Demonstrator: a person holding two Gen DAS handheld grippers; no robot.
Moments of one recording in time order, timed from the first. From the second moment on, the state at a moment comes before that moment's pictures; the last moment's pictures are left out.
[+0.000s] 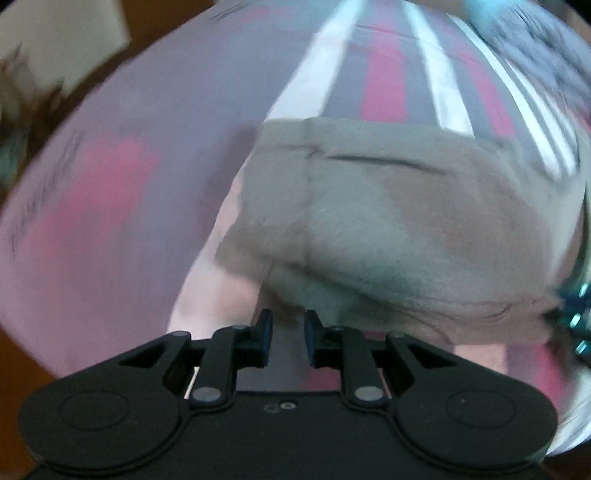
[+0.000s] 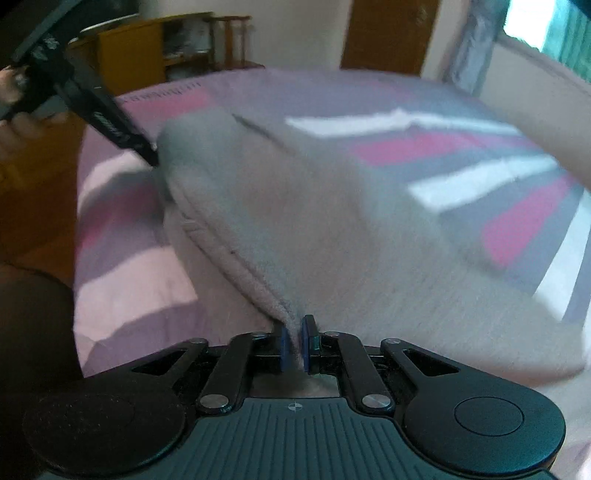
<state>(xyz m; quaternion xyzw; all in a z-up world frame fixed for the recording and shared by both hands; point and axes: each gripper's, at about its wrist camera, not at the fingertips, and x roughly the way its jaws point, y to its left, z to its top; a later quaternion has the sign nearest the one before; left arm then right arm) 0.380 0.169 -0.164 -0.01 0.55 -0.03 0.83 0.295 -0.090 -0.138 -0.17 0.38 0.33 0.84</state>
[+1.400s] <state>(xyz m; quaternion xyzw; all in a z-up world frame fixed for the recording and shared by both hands) 0.369 0.220 -0.150 -0.31 0.50 0.07 0.81 0.323 -0.201 -0.122 0.33 0.53 0.13 0.77</state>
